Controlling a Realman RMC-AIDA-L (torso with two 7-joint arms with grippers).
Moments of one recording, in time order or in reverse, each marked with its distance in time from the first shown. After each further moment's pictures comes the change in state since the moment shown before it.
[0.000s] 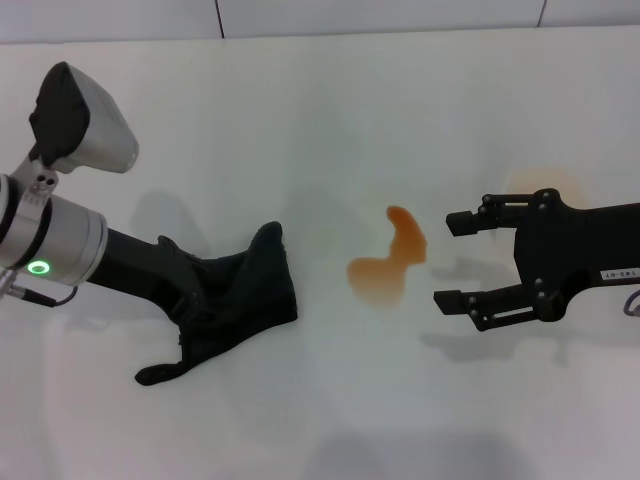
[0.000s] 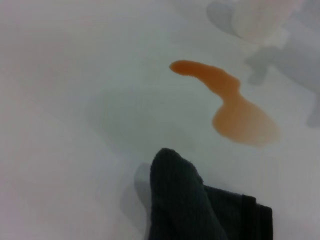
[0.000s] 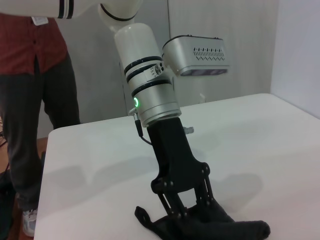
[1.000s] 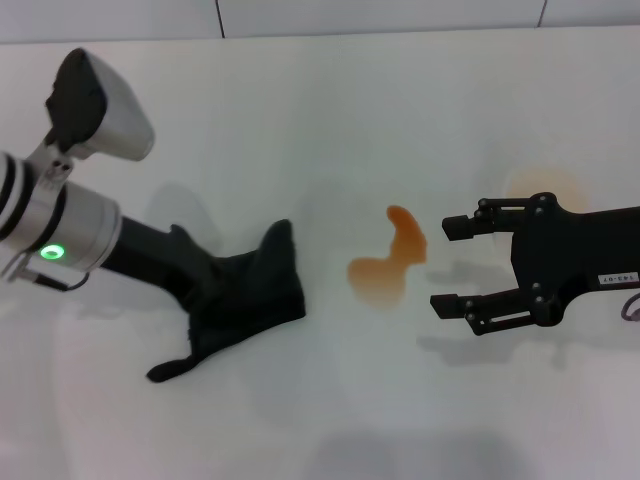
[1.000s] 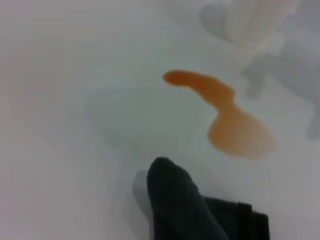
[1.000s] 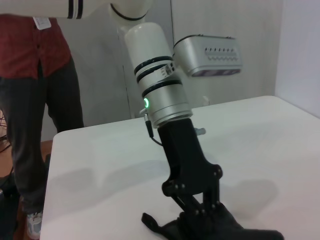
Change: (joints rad) left arm -0.045 0.001 0.021 -0.010 -0.007 -0.003 -0.007; right arm -0.006 0.000 -0.011 -0.001 0.013 0.000 -0.001
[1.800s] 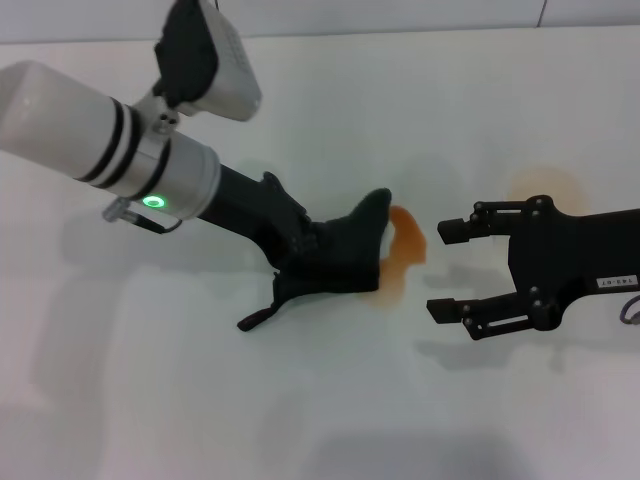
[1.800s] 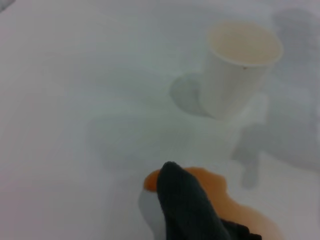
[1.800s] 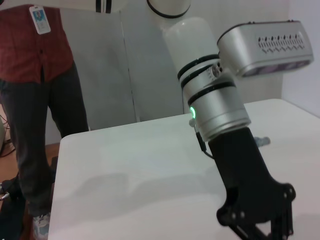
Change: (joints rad) left arm -0.162 -0.004 0.169 -0.145 -0.176 -0.177 0.085; right arm -0.001 -0.002 -0.007 -0.004 0.014 -0.009 0.003
